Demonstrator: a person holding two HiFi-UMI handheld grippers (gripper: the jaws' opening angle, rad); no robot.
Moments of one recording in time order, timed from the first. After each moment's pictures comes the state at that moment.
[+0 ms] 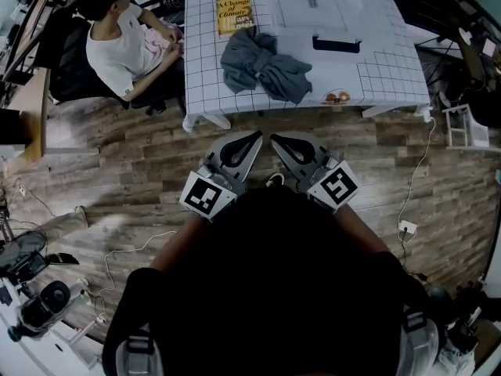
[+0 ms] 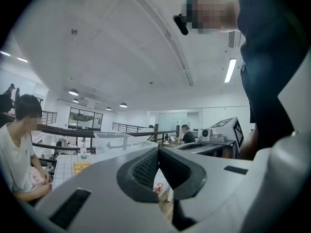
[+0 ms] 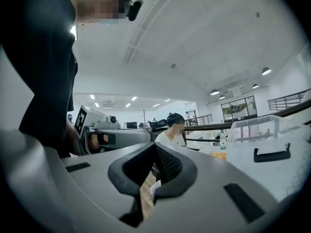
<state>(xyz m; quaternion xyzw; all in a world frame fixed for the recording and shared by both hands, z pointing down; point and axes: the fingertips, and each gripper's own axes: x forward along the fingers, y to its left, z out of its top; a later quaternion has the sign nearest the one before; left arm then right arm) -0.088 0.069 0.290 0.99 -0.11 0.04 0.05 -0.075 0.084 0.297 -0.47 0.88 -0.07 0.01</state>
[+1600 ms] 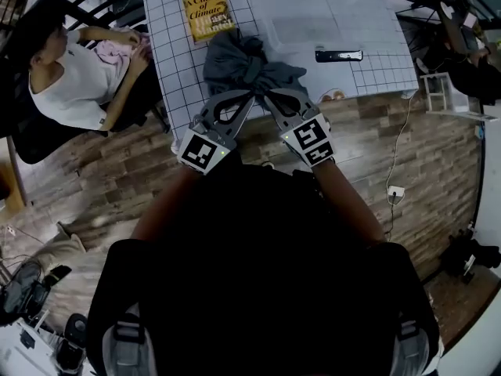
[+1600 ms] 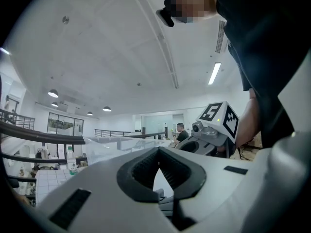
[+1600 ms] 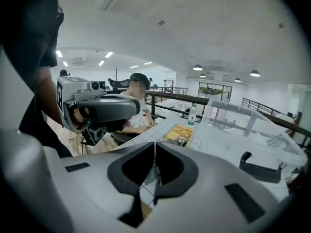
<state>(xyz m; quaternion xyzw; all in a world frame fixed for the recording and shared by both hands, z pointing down) -0.024 -0.142 0.366 1.00 -0.01 0.02 0.00 0.005 -0.133 0.428 -0.57 0.77 -0.14 -0.23</state>
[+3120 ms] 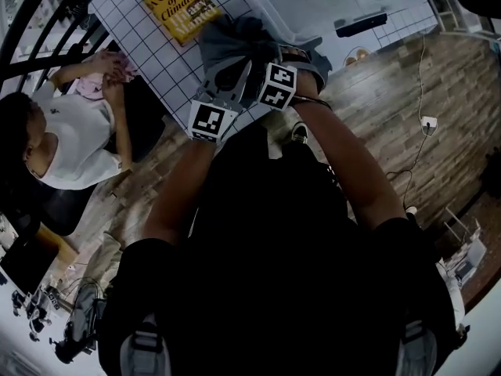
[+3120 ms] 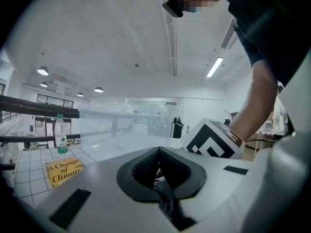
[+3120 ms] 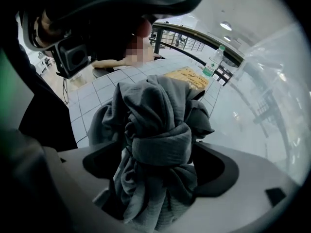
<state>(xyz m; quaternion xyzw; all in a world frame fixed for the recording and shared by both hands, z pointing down) 0.035 -0.257 0.504 0.99 0.06 0.09 0.04 0.038 -0.234 0.663 -0.47 0.67 -0.24 -0.52</state>
